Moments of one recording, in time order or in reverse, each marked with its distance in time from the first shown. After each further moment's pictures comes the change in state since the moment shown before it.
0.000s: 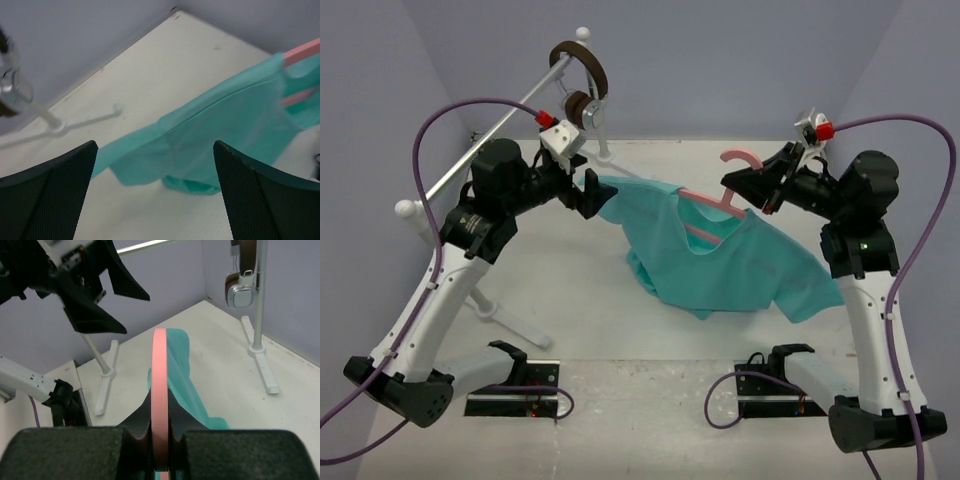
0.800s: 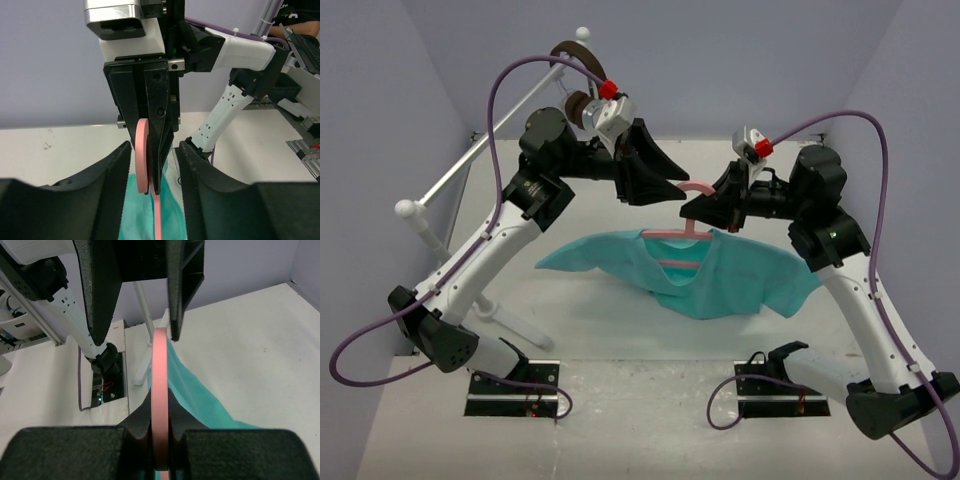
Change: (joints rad) left arm -0.213 0.312 0.241 0.593 0.760 -0.444; right arm 0.292 0.100 0.007 -0.071 -0.068 -0.151
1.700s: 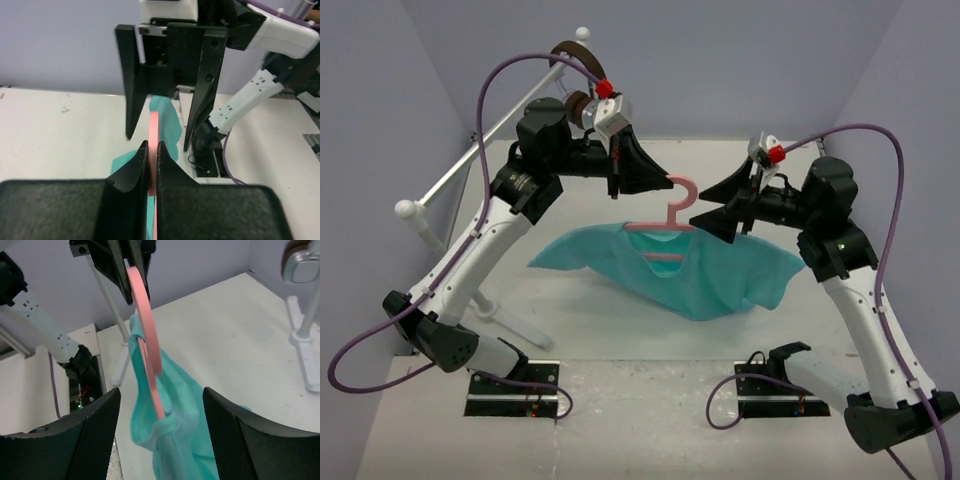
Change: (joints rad) left arm 0.059 -0.004 0.061 -0.310 -0.035 0.179; right arm -0.067 -0.069 -0.074 -0.009 0.076 -0.010
